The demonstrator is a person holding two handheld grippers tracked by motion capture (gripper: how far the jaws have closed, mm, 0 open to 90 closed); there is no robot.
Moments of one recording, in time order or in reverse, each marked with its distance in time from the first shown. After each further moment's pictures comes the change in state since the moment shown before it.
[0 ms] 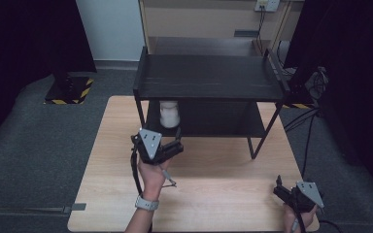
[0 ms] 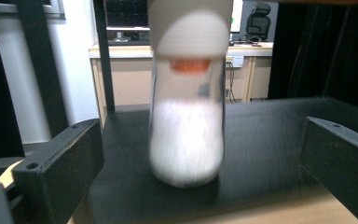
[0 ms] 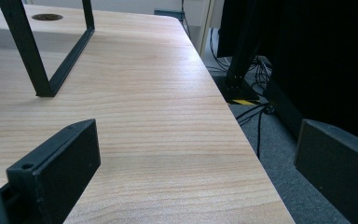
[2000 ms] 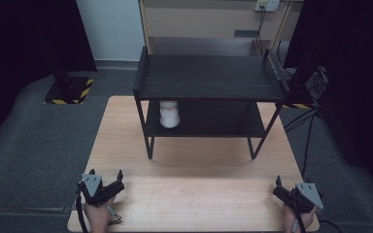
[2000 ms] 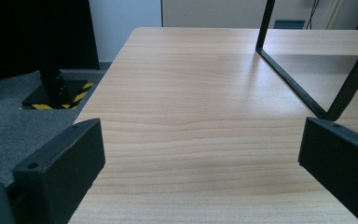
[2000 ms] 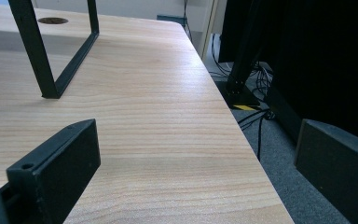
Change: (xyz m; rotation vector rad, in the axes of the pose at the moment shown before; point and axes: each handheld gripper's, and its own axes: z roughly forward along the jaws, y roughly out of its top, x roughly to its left) left arm 0.123 -0.110 -0.072 0.241 0.209 -0.057; right arm 0.000 -0.004 -0.002 -0.021 0.007 -0.012
